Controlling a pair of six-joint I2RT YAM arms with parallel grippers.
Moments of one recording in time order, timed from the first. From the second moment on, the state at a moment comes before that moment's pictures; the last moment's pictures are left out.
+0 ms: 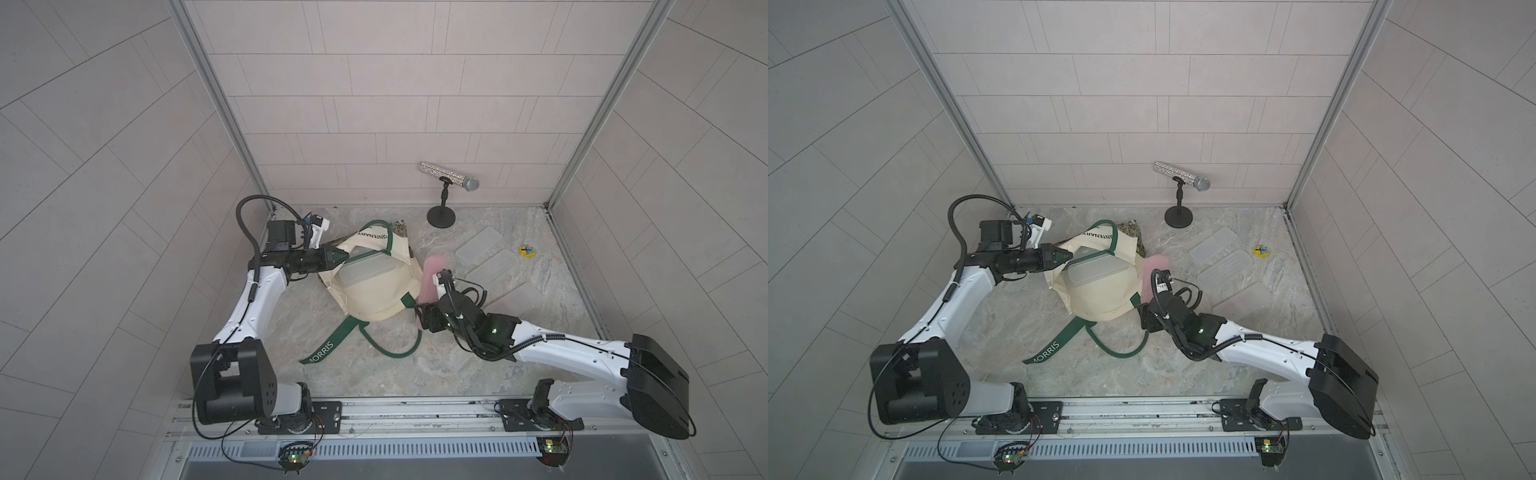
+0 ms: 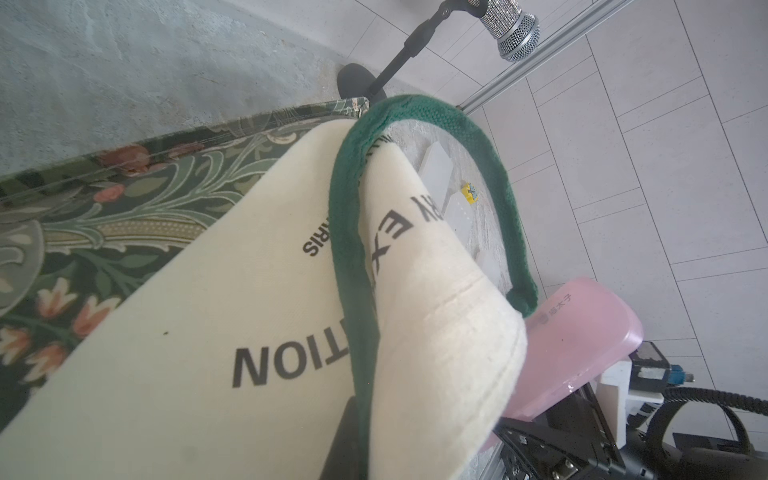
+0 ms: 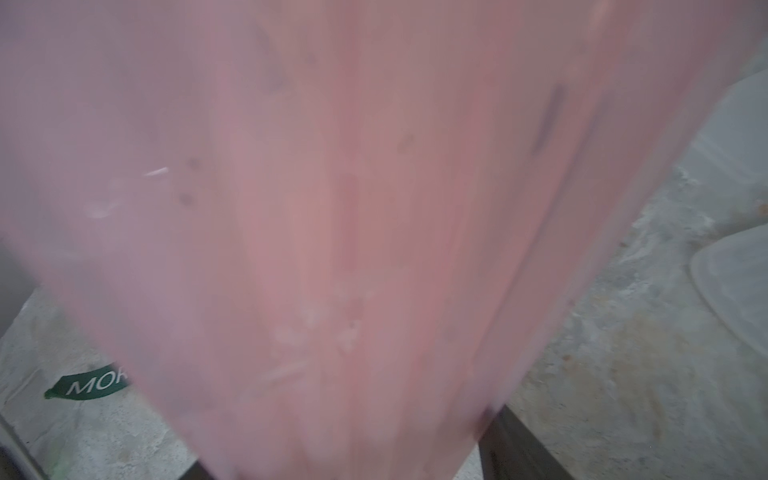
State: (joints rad) left arm 0.10 1.38 1.09 -0.56 0.86 -0.14; right arm 0.94 1.25 0.71 -0.13 0.34 0.61
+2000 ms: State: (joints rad) left arm 0.13 1.36 1.05 -0.51 0.88 -0.16; right arm 0.57 2.16 1.75 -0.93 0.33 0.38
